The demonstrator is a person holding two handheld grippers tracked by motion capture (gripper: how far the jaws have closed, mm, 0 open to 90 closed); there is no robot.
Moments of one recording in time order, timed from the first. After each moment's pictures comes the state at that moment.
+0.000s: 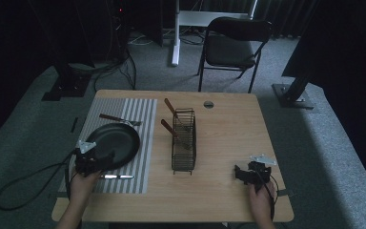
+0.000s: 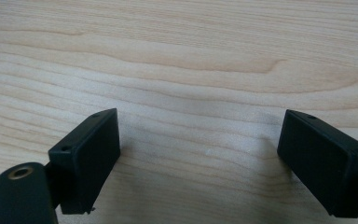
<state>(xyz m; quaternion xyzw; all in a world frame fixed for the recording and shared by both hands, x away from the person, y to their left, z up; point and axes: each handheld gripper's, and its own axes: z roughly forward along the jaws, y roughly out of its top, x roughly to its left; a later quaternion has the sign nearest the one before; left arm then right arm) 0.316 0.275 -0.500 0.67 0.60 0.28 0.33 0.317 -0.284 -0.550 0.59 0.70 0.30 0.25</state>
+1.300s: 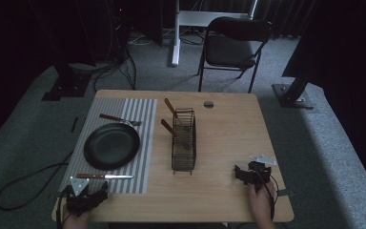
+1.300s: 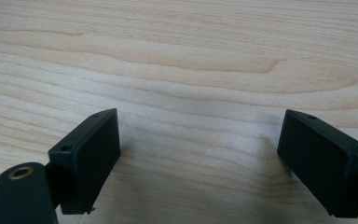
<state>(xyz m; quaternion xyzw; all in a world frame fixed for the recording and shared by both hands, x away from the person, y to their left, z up) 0.217 0.280 -0.536 0.66 0.62 0.29 0.31 0.317 -0.284 -0.550 0.59 0.70 0.30 0.25</state>
